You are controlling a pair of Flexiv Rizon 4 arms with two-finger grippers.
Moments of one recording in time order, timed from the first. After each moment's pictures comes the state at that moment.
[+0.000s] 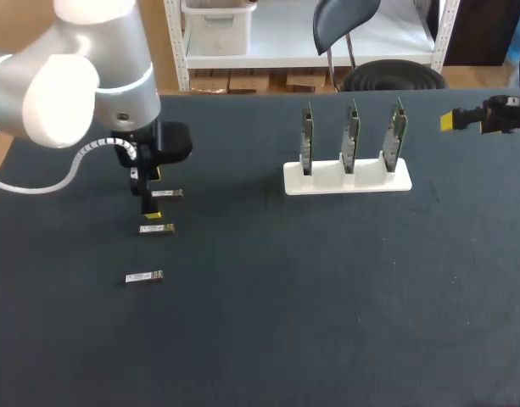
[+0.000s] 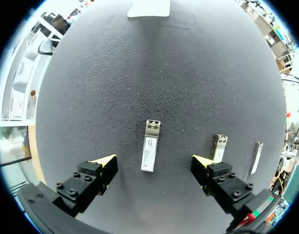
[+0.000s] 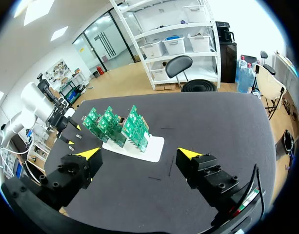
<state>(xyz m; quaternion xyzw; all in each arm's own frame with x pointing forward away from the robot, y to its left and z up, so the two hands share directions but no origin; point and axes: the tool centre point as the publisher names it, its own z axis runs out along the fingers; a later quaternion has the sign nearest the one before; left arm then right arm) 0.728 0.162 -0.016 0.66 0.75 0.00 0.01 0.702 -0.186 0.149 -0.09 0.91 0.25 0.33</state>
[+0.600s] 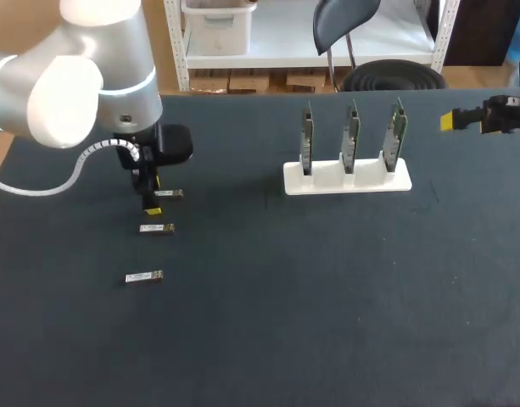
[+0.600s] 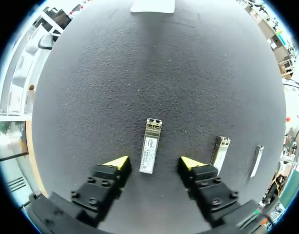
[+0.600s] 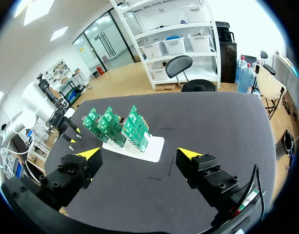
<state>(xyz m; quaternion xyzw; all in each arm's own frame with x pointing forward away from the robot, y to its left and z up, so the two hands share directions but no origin) 0.728 0.165 -0.023 0.65 0.76 0.01 0.00 0.702 -0.186 0.149 -0.09 0.91 0.25 0.33</state>
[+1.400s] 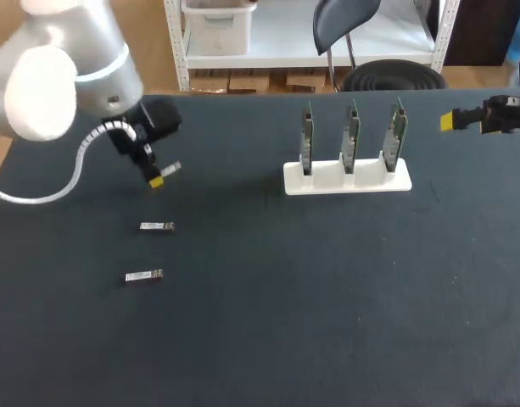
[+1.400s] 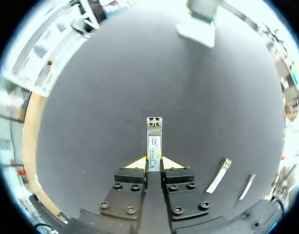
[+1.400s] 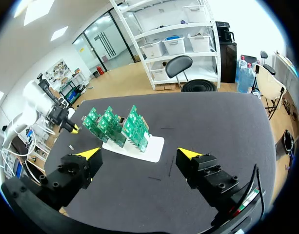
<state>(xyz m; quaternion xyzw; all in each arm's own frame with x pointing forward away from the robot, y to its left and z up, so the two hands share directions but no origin) 0.759 0.159 0.003 0.52 0.85 -0.05 0.07 0.702 -0.186 0.149 -0.09 0.91 0.25 0.33</state>
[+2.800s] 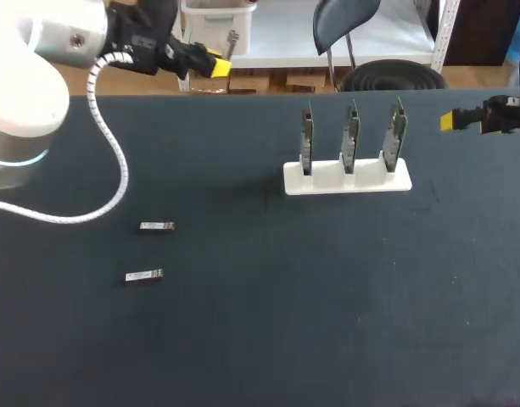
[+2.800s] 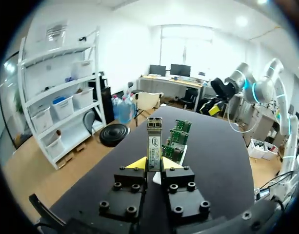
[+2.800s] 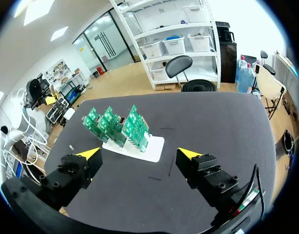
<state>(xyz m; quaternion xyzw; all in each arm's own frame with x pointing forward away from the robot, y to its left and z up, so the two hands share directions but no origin) 0.775 0.005 0.217 0.45 0.73 -0.29 0.42 0.702 -0.186 0.149 -0.09 0.91 0.25 0.33</state>
